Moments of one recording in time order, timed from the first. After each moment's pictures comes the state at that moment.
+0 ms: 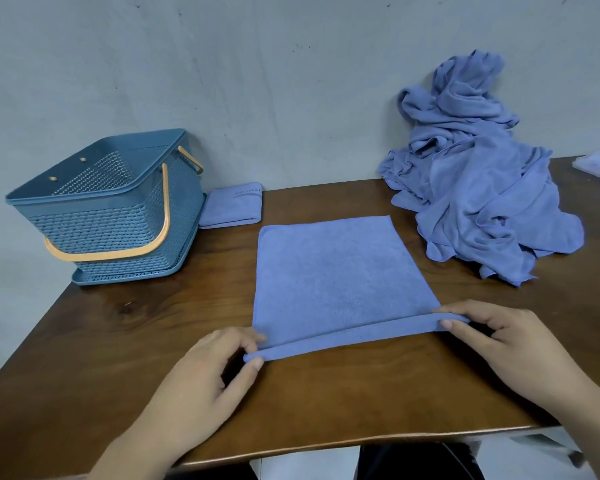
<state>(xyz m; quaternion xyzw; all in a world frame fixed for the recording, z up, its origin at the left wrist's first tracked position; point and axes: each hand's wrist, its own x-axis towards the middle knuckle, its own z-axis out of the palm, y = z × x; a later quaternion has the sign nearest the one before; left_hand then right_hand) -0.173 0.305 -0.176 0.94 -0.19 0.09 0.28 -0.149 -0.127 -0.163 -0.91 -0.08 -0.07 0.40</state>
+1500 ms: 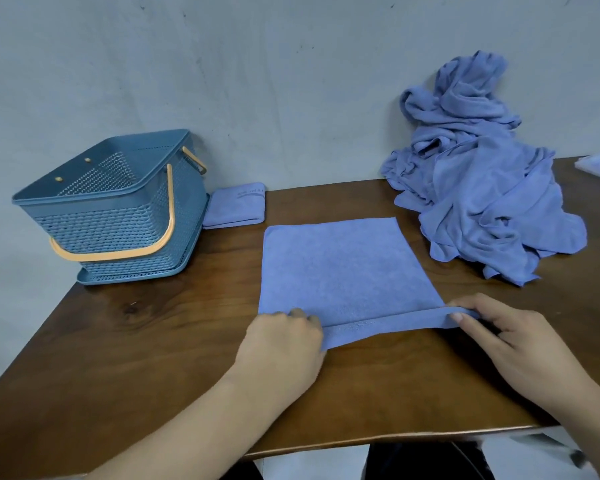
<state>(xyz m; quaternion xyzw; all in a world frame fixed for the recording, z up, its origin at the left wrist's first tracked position) -0.140 0.206 -0.146 0.96 -0.22 0.11 -0.15 -0.148 -0.130 -0.173 -0.92 -0.07 -0.11 0.36</state>
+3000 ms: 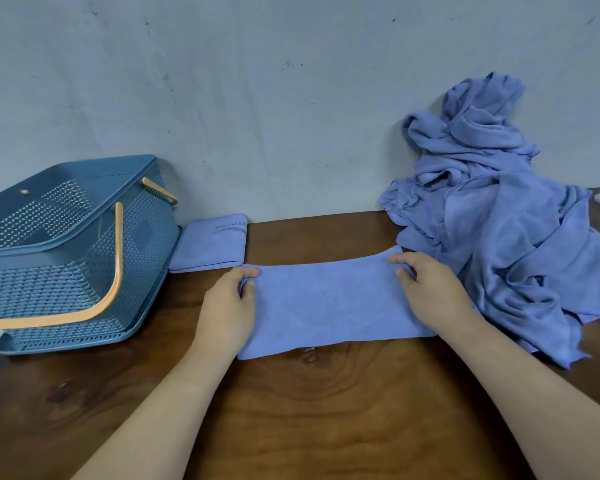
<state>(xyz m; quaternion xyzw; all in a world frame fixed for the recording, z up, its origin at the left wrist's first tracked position) 0.063 0.255 -0.179 0.91 0.05 0.16 0.37 0.086 -0.082 -0.186 -0.93 0.01 -0.12 0.36</state>
